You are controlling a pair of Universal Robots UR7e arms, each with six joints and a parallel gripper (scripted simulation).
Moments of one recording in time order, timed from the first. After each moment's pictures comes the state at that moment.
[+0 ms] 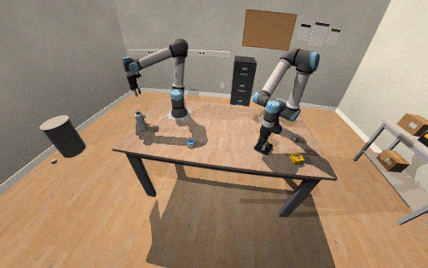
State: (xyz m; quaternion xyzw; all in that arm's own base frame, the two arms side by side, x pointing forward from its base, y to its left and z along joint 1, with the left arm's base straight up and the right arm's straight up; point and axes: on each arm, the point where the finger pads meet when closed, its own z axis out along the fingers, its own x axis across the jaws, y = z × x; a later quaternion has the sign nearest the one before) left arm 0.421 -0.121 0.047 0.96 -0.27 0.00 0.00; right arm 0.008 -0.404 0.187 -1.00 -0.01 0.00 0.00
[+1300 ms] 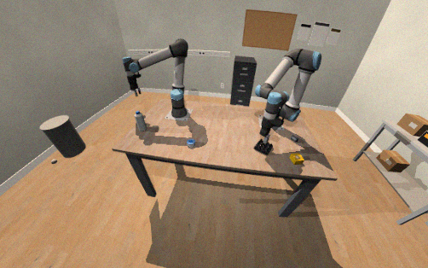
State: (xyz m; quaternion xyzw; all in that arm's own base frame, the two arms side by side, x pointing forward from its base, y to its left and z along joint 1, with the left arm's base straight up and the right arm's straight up) left arm 0.397 -0.117 0.092 0.95 -0.30 0.00 0.00; right arm 0.008 -0.404 0.187 -1.00 -0.01 0.00 0.00
